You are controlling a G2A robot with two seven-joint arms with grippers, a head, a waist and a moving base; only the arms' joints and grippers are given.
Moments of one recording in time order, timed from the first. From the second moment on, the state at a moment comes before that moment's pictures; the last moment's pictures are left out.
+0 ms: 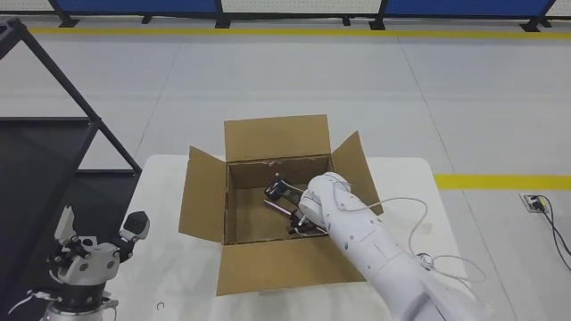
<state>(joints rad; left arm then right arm) 1.60 -1.18 -1.83 -2.02 -0.98 -0.22 -0.43 -0.16 -1.72 0.59 -0.40 -1.06 -0.31 0.87</state>
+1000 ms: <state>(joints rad) 1.60 -1.18 -1.83 -2.02 -0.98 -0.22 -0.43 -0.13 -1.81 0.59 -0.22 -1.03 -0.36 0.81</state>
